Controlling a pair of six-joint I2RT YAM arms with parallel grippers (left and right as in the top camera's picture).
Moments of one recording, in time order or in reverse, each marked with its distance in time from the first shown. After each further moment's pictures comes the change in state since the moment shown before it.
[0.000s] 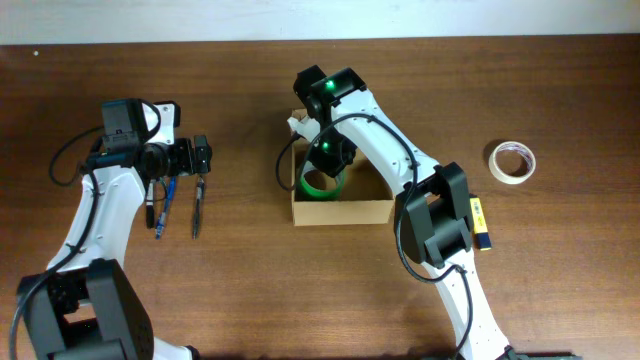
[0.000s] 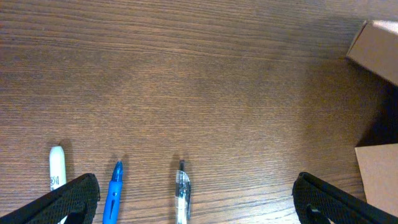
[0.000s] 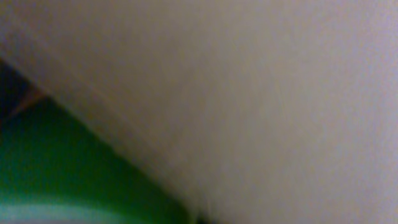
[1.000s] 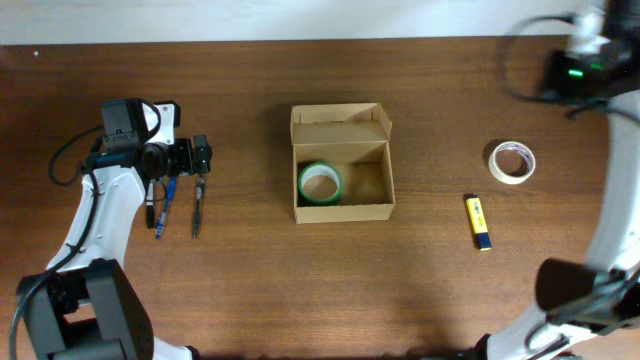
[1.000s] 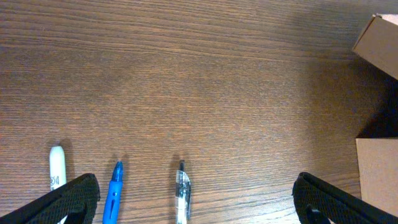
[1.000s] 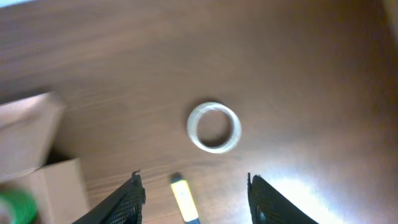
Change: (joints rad) left arm 0.000 0.000 0.000 0.000 0.000 0.000; right arm -0.774 -0.616 -0.058 -0.003 0.084 0.352
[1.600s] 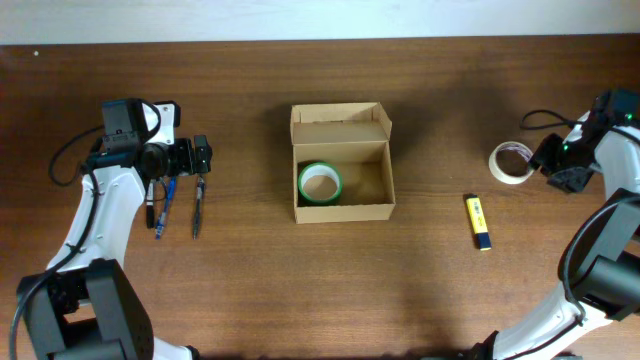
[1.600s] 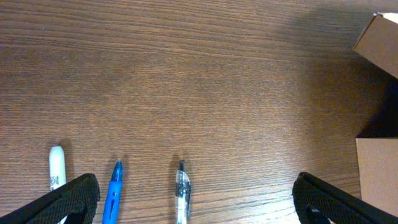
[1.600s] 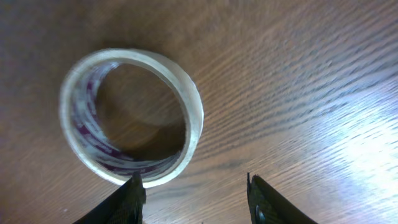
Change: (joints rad) left arm 0.000 0.000 0.000 0.000 0.000 0.000; right arm -0.245 0.136 -0.729 0.551 -0.166 0.155
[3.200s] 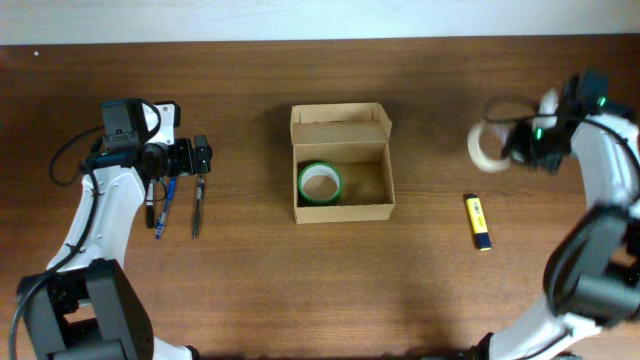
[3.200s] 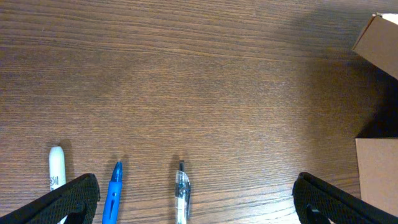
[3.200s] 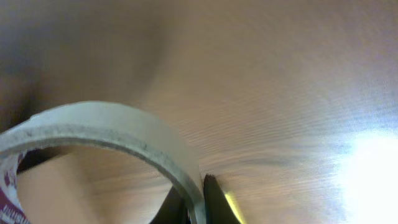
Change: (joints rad) left arm 0.000 0.000 0.000 0.000 0.000 0.000; right arm 0.166 -0.104 0.070 -0.102 -0.142 -0.073
